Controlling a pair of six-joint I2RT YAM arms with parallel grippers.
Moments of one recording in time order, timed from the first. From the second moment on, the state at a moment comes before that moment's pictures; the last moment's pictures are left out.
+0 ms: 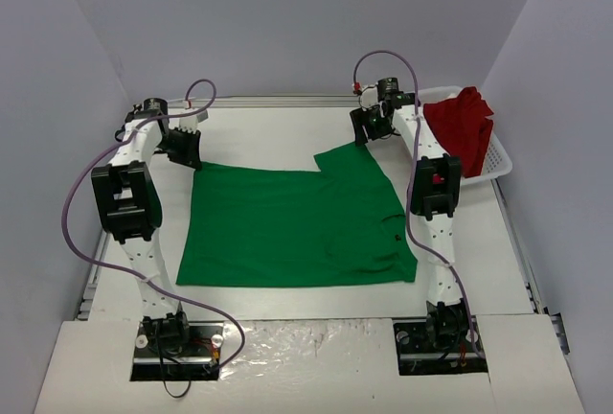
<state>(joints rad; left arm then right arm) 0.14 2.12 1.81 -0.90 0.51 0.46 0.15 2.57 2.41 -0.87 -0.27 -0.25</state>
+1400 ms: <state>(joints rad) 0.10 2.11 1.80 -0.90 0.49 0.46 0.13 2.66 2.43 -0.76 -0.38 -0.19</state>
